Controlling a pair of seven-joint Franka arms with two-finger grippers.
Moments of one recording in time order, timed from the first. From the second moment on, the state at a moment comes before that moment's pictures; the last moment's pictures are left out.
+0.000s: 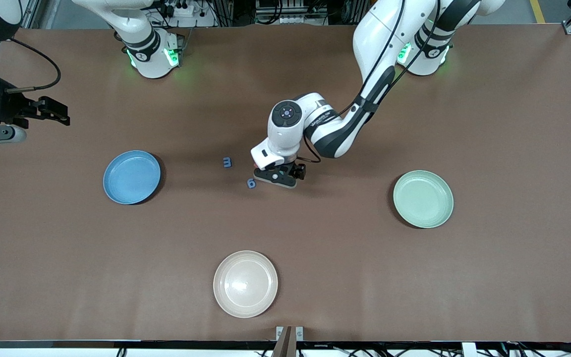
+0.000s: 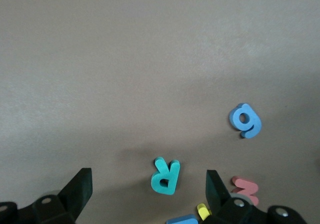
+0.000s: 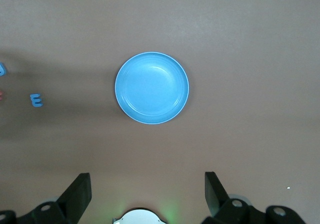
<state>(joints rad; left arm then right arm) -0.68 0.80 -0.20 -1.51 0.21 2.40 -0.67 -0.03 -0.06 0.02 -1.74 -0.04 1.52 -0.09</state>
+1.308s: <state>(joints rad) -0.77 0.87 -0.14 -1.49 0.21 2.44 -0.74 -0.02 -0.06 0.02 -1.74 -0.04 1.52 -0.11</state>
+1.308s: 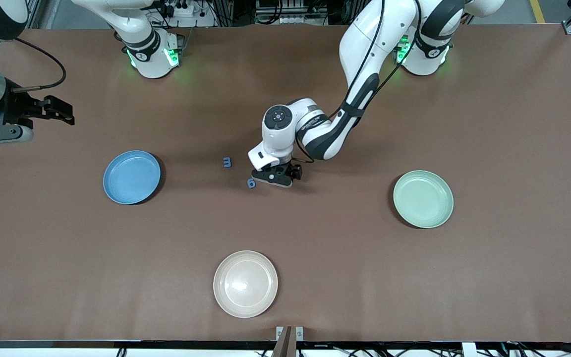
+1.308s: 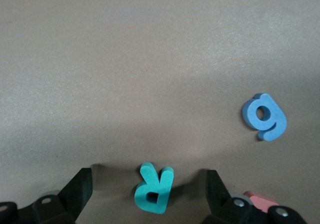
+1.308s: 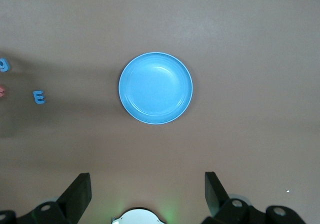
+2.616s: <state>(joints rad) -0.78 0.87 -0.13 -1.47 0.22 2.44 -0.77 0.01 -0.02 0.03 -1.74 0.00 1.56 -0.11</state>
